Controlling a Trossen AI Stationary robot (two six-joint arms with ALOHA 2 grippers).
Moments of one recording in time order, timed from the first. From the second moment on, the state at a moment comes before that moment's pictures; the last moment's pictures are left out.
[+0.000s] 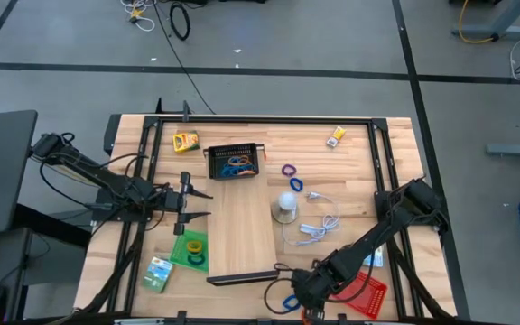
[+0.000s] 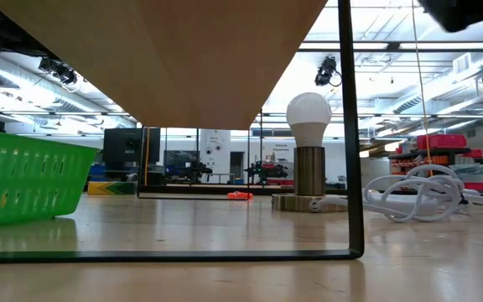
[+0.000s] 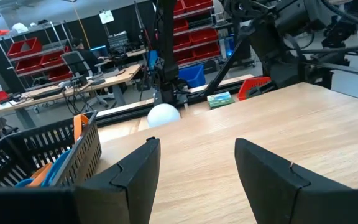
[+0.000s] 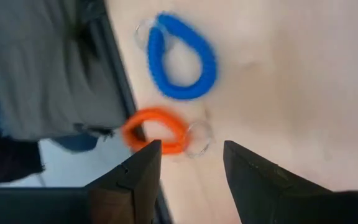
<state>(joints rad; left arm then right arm) -0.42 0.71 0.16 0.55 -0.39 0.25 0.69 1.93 1.30 -0.54 -0.19 1.02</state>
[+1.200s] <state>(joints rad) -0.42 0.71 0.16 0.55 -0.39 0.25 0.77 1.94 1.30 -0.56 -0.19 1.16</state>
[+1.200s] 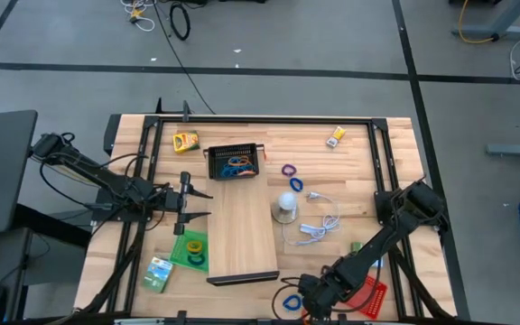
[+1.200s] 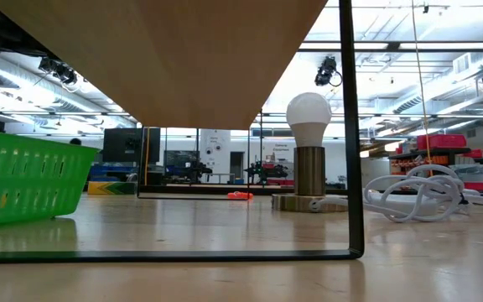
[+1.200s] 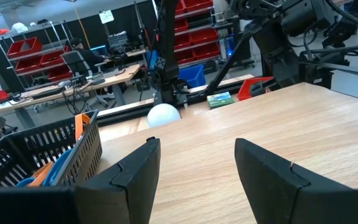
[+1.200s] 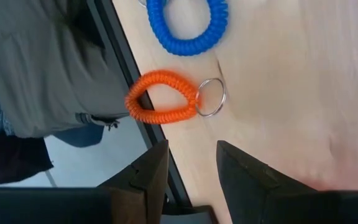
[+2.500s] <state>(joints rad) -0.42 0.71 0.16 0.54 -0.38 0.24 0.77 2.00 1.30 -0.62 -0.05 1.23</state>
